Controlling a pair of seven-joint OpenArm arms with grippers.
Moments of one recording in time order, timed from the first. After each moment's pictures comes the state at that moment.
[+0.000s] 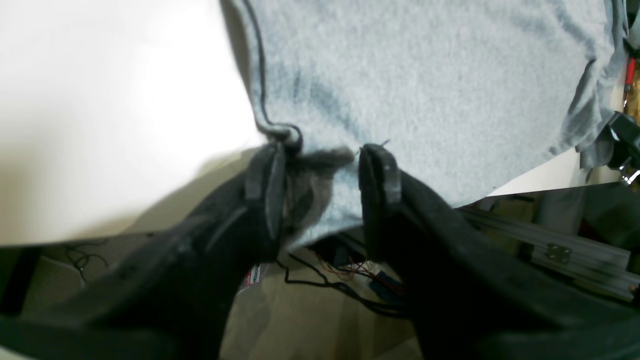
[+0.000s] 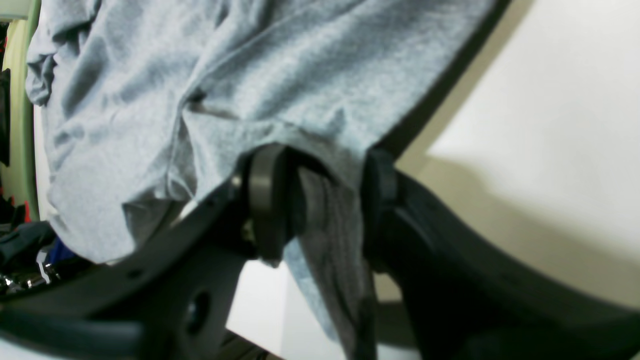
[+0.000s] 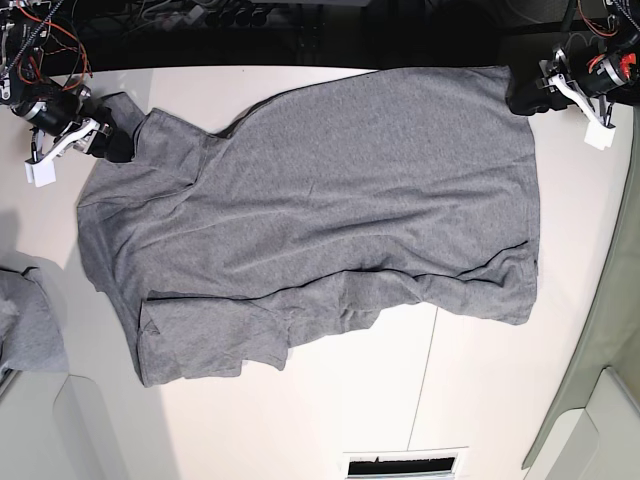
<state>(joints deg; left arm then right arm) 24.3 -22.0 -30.3 74.4 -57.4 -37.9 57.7 -12.3 19.2 21.9 68.3 50.0 35.5 -50.9</state>
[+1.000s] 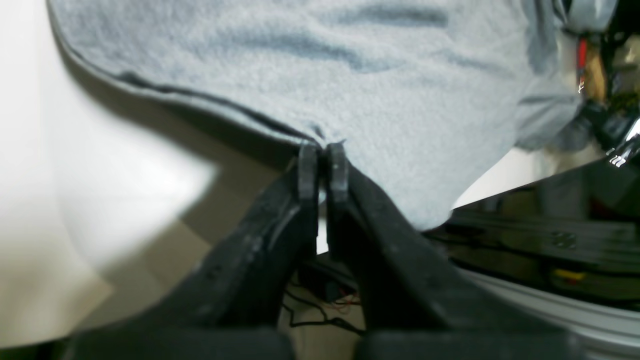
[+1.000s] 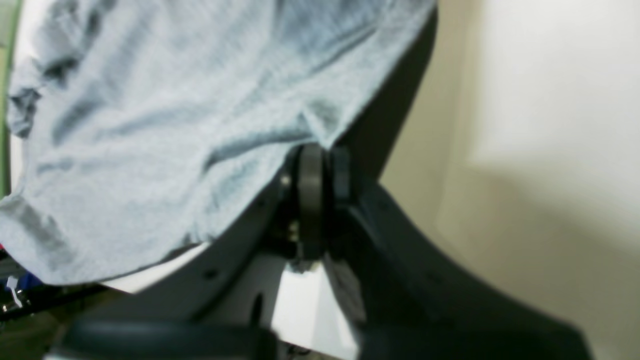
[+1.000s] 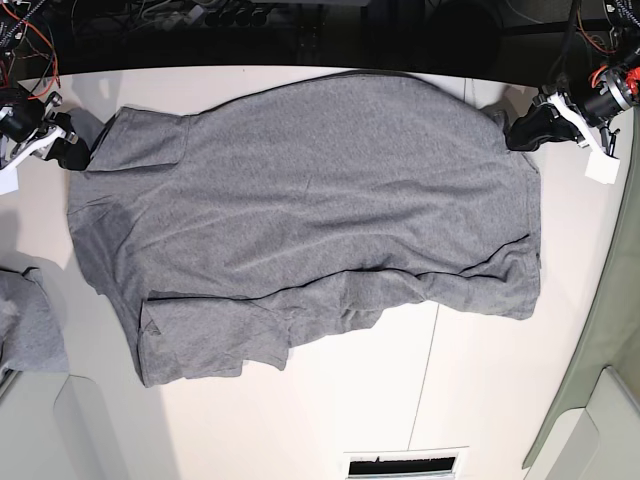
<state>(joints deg) 25.9 -20.4 -30.7 90.4 -62.2 -37.9 60.4 -13.1 19.4 31.5 78.0 50.5 34.8 -57.2</state>
